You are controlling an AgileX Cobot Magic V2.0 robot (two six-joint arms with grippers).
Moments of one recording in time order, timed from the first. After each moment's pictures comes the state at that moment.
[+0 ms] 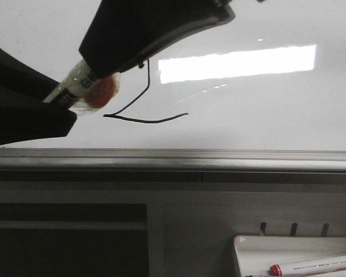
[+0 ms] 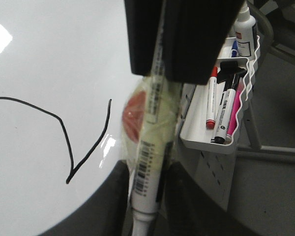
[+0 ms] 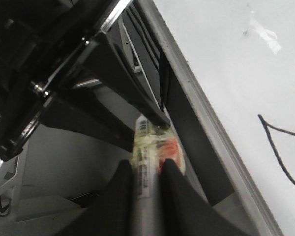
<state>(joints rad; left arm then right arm) -0.63 0.97 -0.36 1.18 -0.37 -0.49 0.88 1.26 -0.96 0.58 0.50 -0.70</state>
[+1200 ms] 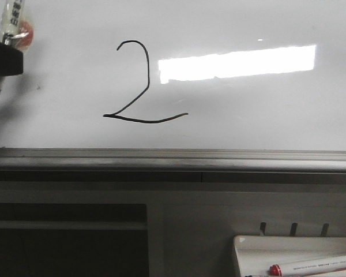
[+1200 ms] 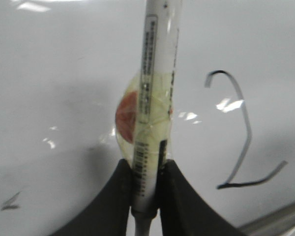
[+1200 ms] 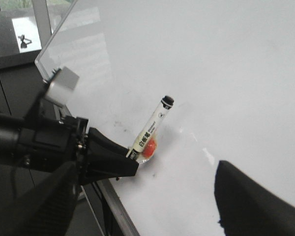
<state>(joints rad) -0.41 1.08 -0.36 0.32 -0.37 -0.53 0.88 1.09 -0.96 0.61 0.13 -0.70</state>
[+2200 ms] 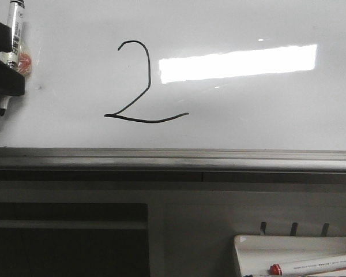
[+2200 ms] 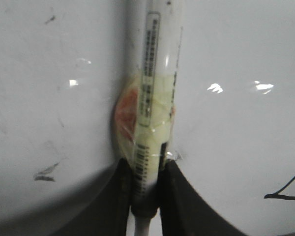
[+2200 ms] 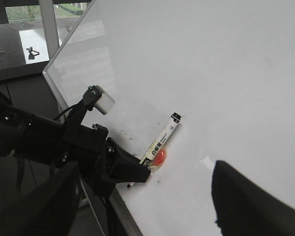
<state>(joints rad) -0.41 1.16 -0.51 0.28 -0.07 -0.62 0.88 1.06 -0.96 0.61 0.15 -0.70</state>
